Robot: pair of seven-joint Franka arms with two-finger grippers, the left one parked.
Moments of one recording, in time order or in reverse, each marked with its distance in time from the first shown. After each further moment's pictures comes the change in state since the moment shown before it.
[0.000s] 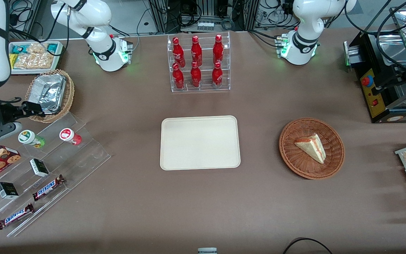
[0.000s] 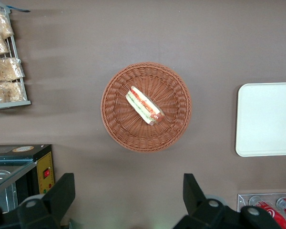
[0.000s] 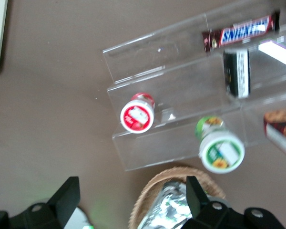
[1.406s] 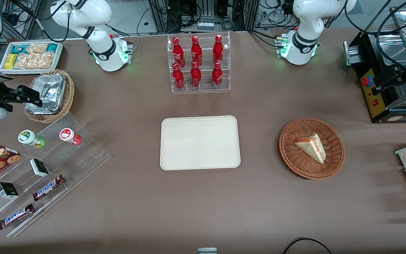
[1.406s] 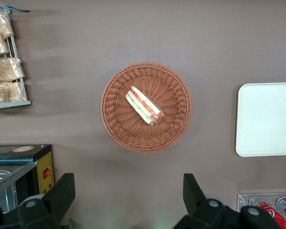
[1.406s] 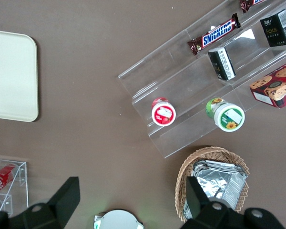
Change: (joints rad) arm 0.123 -0.078 0.024 0.209 0.000 -0.231 0.498
